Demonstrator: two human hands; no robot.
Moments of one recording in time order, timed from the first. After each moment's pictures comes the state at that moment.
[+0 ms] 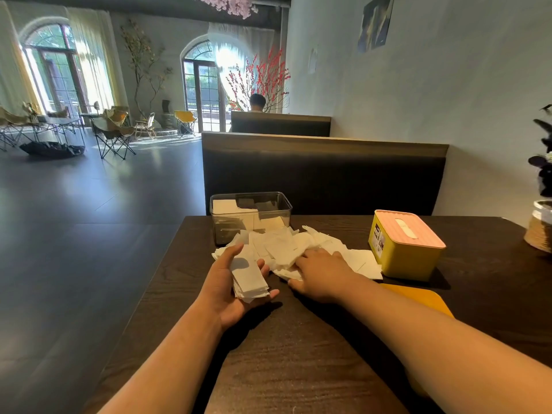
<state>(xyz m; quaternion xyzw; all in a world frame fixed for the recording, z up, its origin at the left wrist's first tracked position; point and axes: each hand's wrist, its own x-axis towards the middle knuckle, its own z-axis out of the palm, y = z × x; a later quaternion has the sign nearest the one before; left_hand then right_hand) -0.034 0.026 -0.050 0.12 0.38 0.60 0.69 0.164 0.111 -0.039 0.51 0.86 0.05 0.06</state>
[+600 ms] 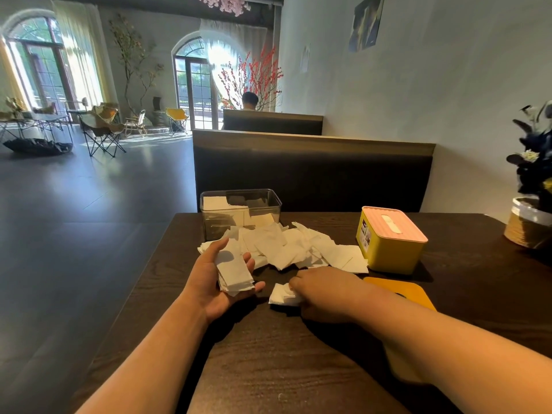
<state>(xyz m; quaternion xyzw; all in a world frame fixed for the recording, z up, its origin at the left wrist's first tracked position) -0.038 0.025 -0.049 0.13 0.38 0.60 0.69 0.189 0.047 -0.011 0.39 0.91 0.05 0.15</state>
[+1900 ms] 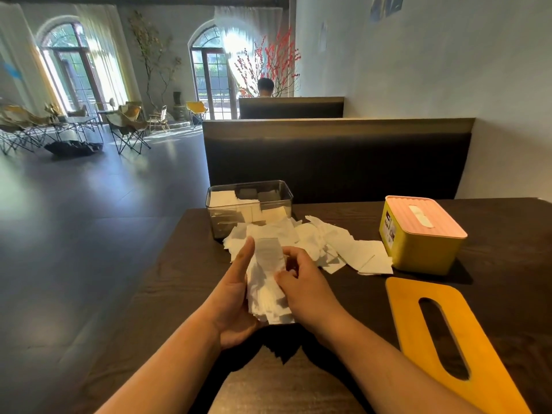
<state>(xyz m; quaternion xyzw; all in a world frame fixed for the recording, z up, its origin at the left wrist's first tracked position) -0.001 0.010 -0.042 0.27 0.39 0.51 0.71 0.143 0.050 -0.052 0.45 0.63 -0.51 -0.38</state>
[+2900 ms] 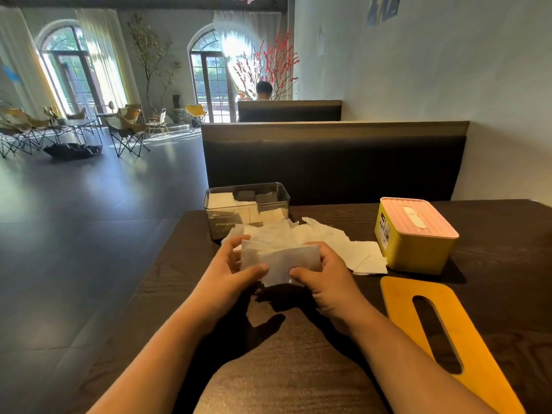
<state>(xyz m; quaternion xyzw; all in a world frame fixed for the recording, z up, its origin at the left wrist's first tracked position) -0.028 0.016 -0.041 0.50 0.52 0.50 0.48 0.184 0.068 -0.054 0.42 0.58 -0.55 -0.42</state>
